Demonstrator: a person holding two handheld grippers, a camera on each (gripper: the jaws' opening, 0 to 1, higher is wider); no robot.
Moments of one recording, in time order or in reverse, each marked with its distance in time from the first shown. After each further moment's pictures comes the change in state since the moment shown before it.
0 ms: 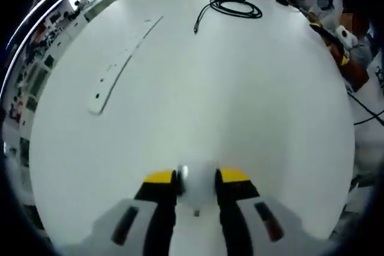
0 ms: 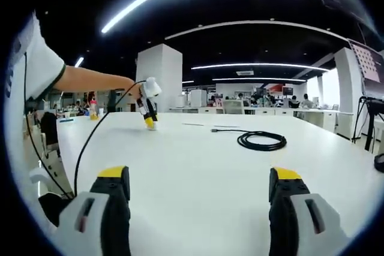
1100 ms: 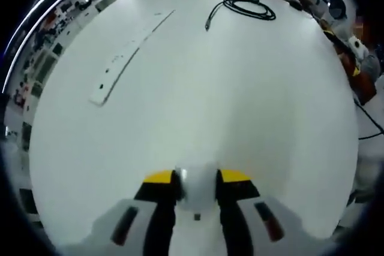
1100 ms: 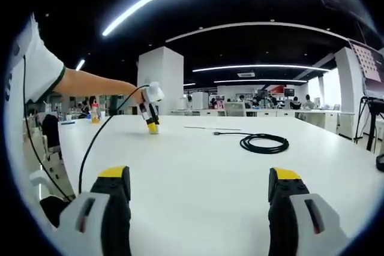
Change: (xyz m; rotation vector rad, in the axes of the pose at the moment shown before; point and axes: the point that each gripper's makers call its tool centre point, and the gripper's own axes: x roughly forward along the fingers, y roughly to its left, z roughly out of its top) left arm 0.000 -0.020 -0.004 -0.088 -0.001 0.058; right arm 0.000 0.008 0.007 0.007 -0.019 0.014
